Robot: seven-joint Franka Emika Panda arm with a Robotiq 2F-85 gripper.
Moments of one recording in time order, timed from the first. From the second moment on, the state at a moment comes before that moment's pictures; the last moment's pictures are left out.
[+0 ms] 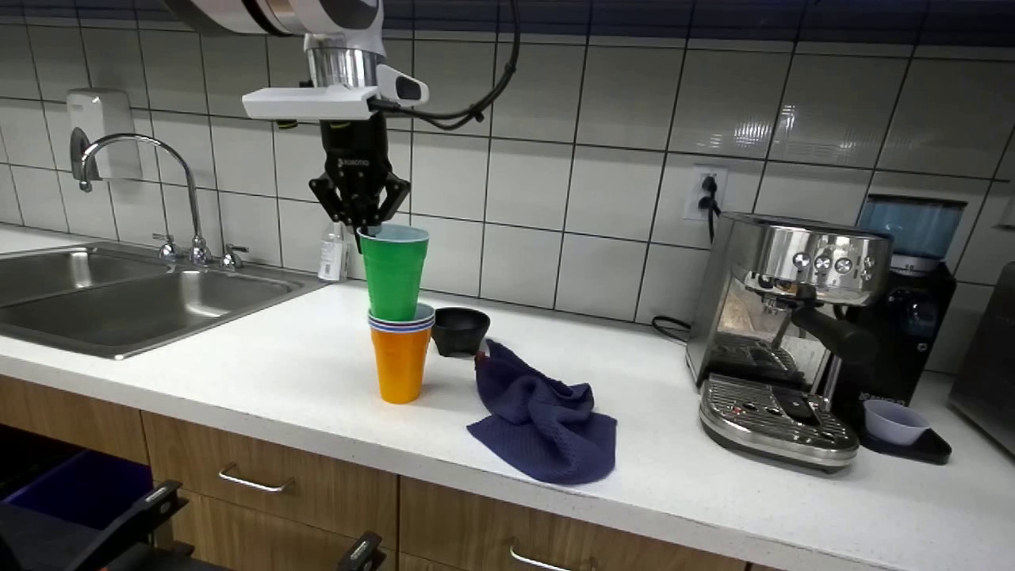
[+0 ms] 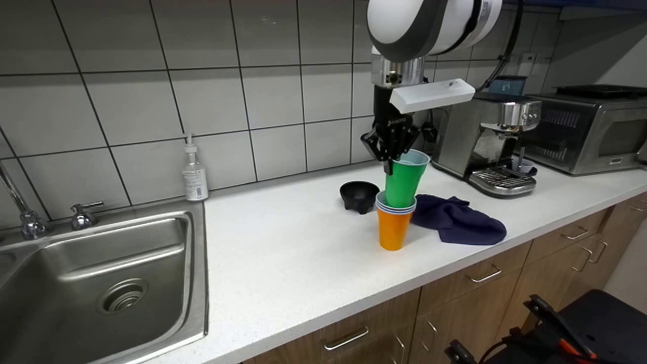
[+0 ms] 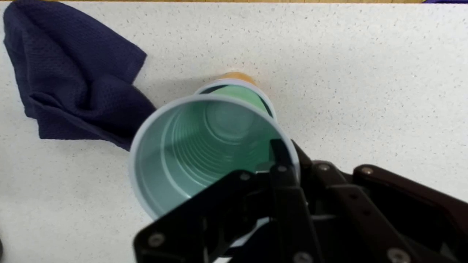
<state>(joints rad) 0.05 -0.16 0.04 -2.48 -0.11 2.39 0.11</state>
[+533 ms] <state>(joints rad) 0.05 -0.13 0.03 -2.47 -0.10 2.39 0.11</state>
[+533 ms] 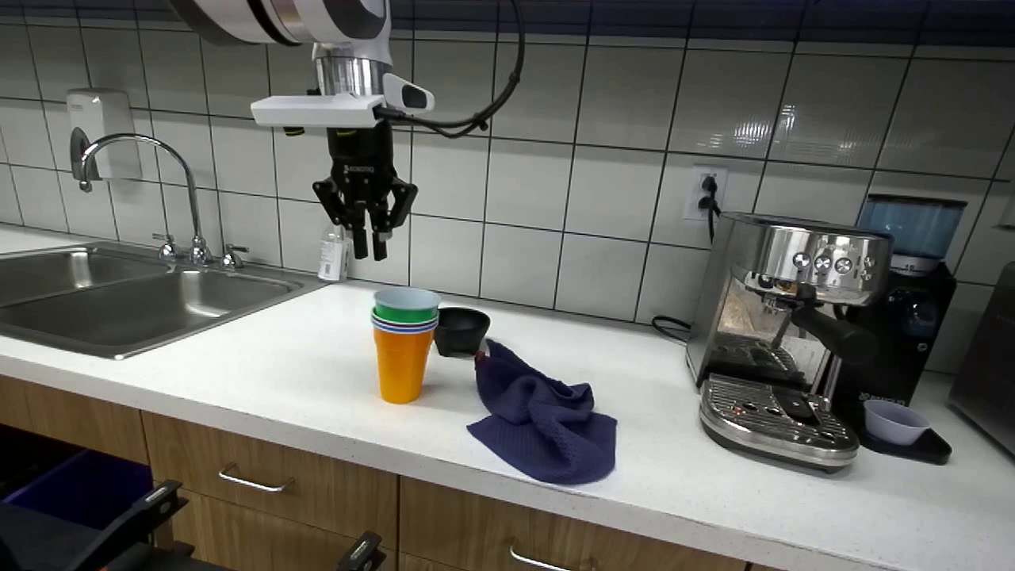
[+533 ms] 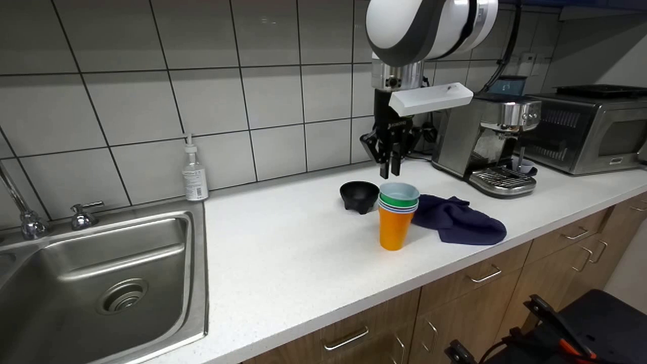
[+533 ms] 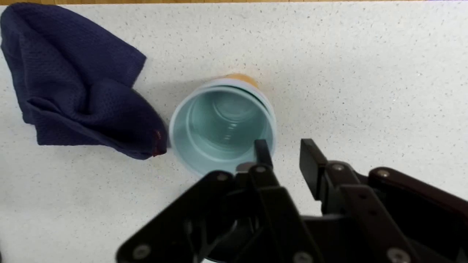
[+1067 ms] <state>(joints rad) 0.05 -0.12 0.03 -2.44 -0.10 2.39 0.11</state>
